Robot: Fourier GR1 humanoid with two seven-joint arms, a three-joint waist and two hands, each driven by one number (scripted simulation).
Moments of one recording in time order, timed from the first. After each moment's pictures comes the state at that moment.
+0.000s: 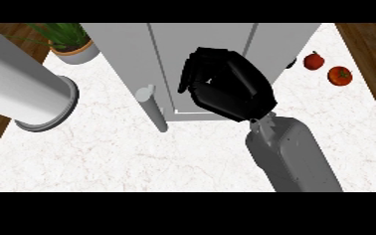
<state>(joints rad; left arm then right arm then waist) 0.99 0.40 0.35 -2.25 1.00 -0.51 -0.44 -0.59 -0.03 0.28 -1.62 -0.46 0.00 0.35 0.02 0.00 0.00</state>
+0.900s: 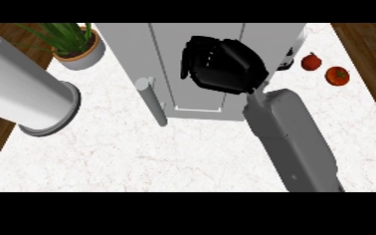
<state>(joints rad) 0.98 0.38 0.46 -2.23 1.11 -0.59 -0.33 -0.73 -0.05 0.19 -1.36 -0.52 0.26 0.30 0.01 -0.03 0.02</state>
